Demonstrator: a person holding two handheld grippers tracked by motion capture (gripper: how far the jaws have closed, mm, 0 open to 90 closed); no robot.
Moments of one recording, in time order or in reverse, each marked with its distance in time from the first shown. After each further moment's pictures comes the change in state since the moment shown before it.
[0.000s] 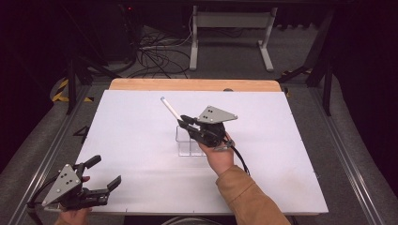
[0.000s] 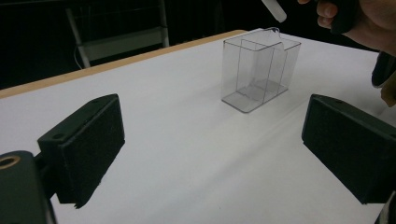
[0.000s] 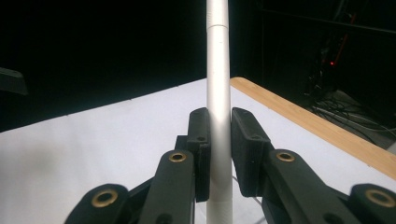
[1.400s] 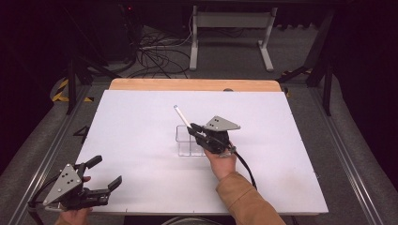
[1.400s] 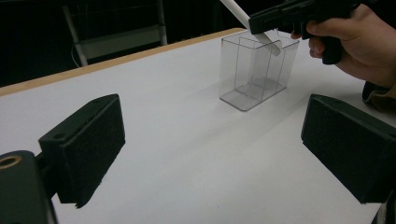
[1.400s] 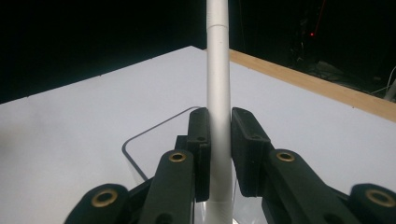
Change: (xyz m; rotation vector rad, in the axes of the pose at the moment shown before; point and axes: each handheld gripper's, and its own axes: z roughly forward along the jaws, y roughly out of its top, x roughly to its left) left arm 0.000 0.000 0.001 0.006 -0.006 -0.002; right arm -0.013 -0.054 0.006 0.048 -0.084 0.091
